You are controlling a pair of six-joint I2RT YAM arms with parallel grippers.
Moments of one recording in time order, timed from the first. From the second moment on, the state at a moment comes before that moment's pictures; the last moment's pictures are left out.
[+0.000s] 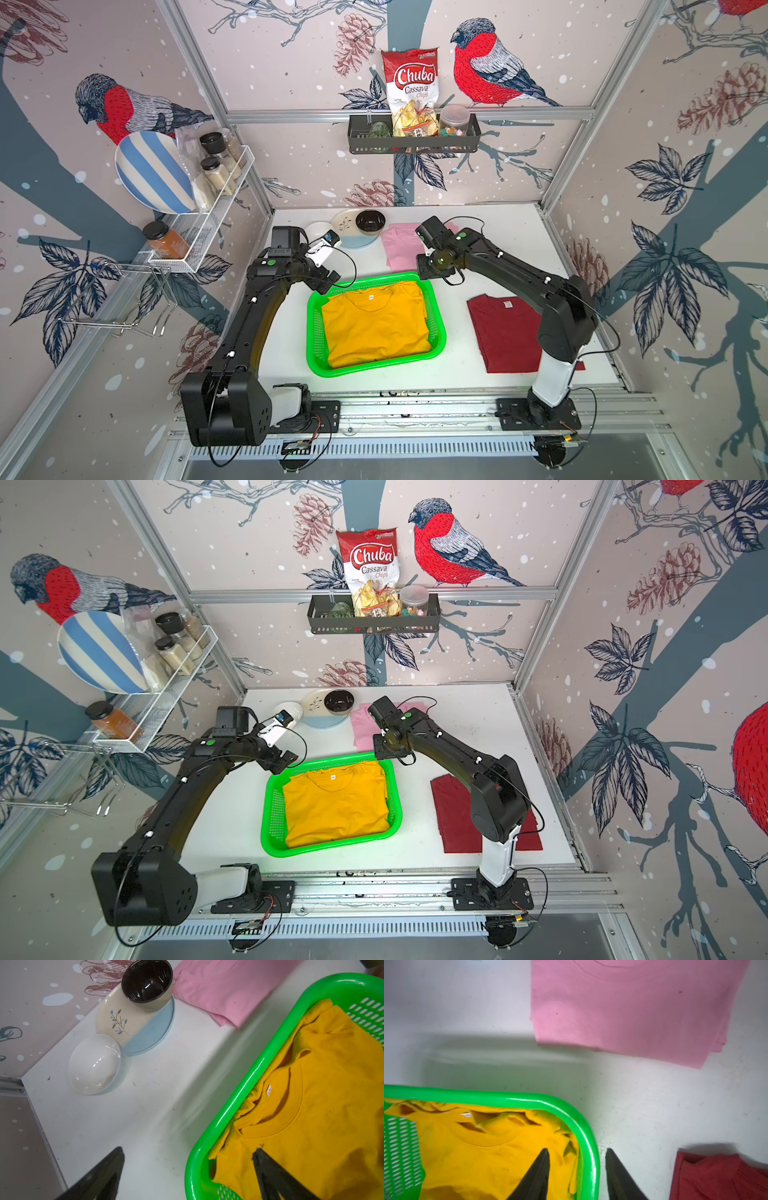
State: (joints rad) left arm 0.00 1.27 1.12 -0.76 0.35 0.68; right arm 0.78 1.82 1.61 -0.92 0.03 0.46
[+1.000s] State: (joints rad) left arm -0.41 1.53 1.58 -0.86 0.31 0.48; right arm 0.41 1.21 1.17 -0.90 -0.02 0.70
